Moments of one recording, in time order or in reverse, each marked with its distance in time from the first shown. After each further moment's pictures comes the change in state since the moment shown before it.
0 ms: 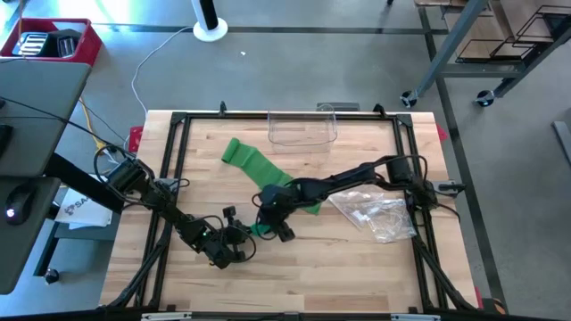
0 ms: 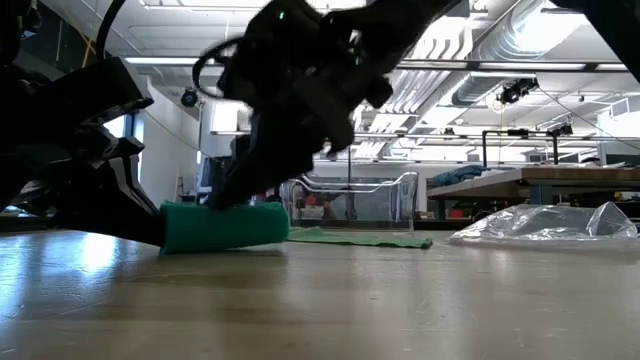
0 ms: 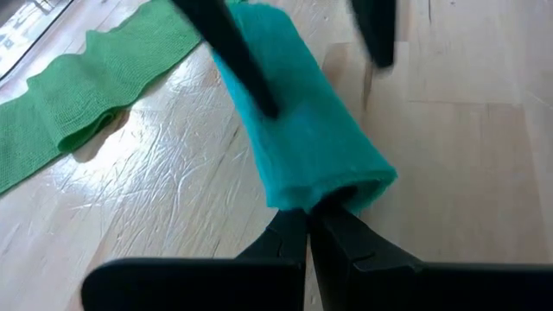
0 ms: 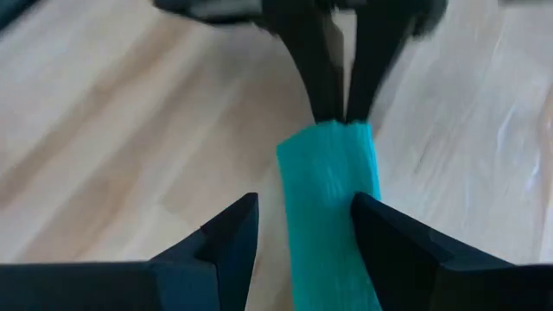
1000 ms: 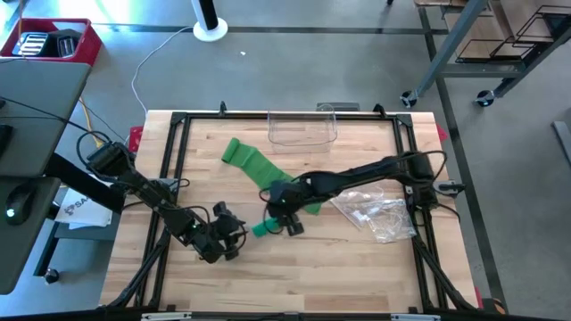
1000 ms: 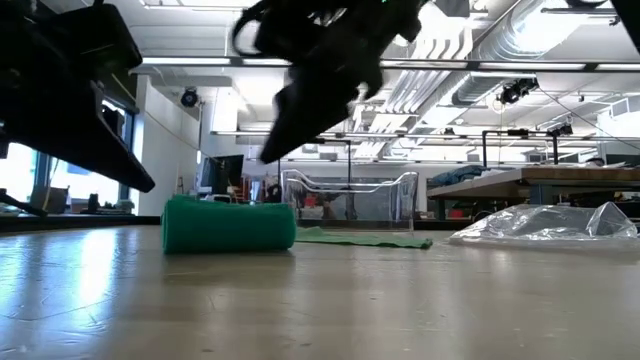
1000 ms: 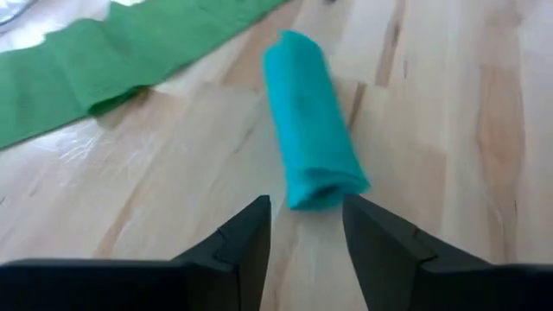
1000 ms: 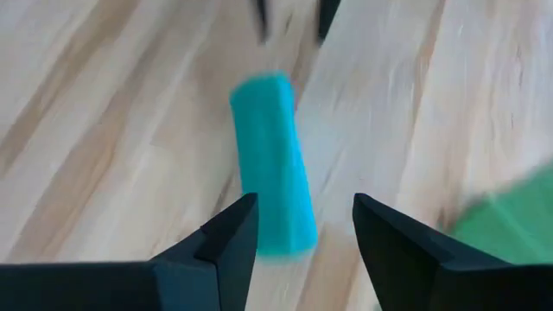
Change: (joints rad) left arm -0.008 -0.271 -0.001 -0.250 0.074 -0.235; right arm 0.029 -0.186 -0.001 -0.302 0.241 0.034
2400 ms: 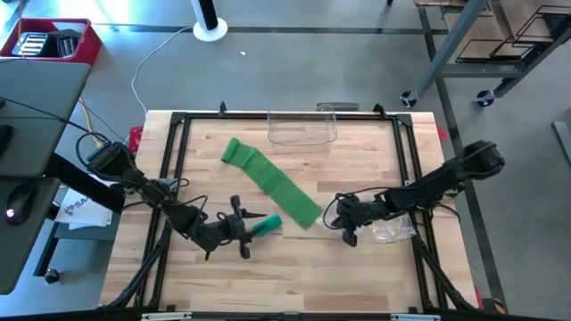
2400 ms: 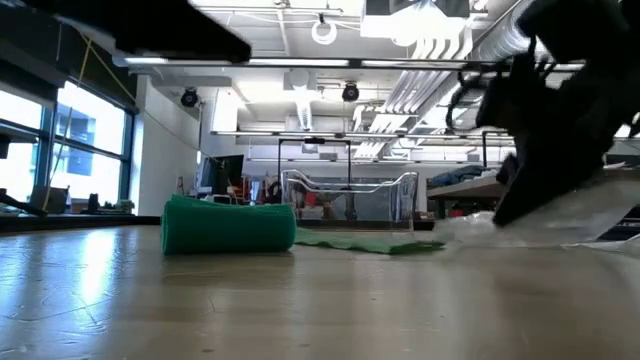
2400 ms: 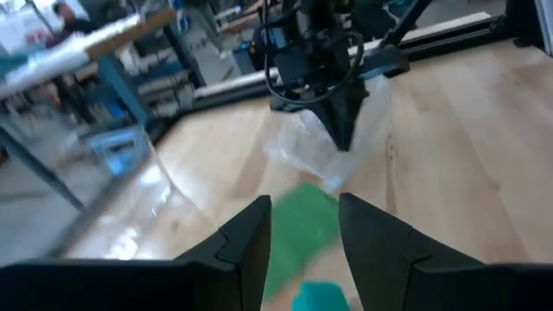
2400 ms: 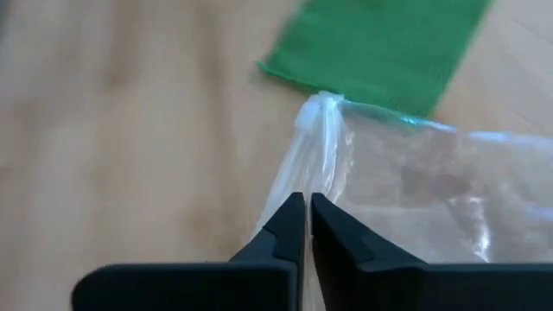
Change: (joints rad) left arm 0.074 0.006 0.042 0.611 -0.174 0.879; right arm 0.233 -0.629 -1.090 0.582 0.234 0.836
